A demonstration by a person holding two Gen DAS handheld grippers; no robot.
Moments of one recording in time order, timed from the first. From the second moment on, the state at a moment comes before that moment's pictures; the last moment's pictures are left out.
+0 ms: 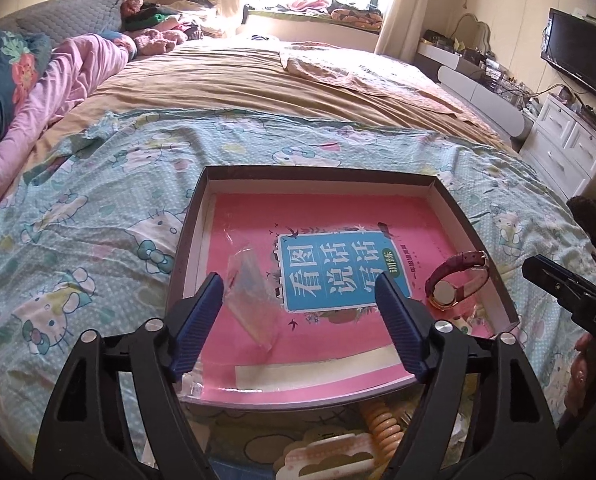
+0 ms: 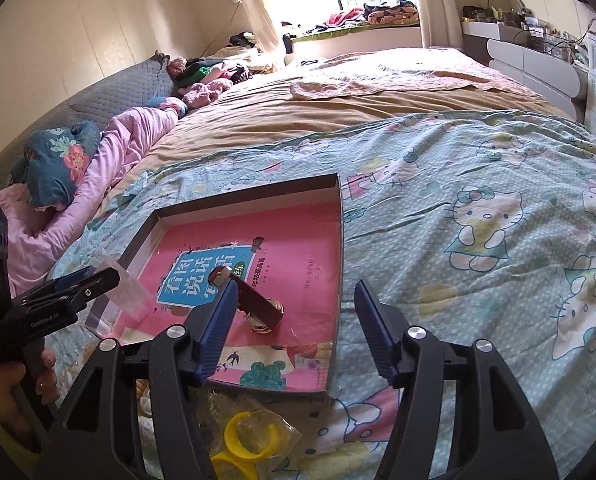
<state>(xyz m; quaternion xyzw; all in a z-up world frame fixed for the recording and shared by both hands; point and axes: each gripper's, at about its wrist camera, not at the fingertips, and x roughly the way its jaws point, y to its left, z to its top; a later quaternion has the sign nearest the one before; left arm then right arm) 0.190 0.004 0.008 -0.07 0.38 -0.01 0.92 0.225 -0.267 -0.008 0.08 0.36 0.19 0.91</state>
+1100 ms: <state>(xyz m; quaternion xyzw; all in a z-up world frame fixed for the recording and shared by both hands) 0.109 0.038 0.070 -0.11 0.32 0.01 0.94 0.148 -0.278 0.045 0.07 0.31 0.23 0.92</state>
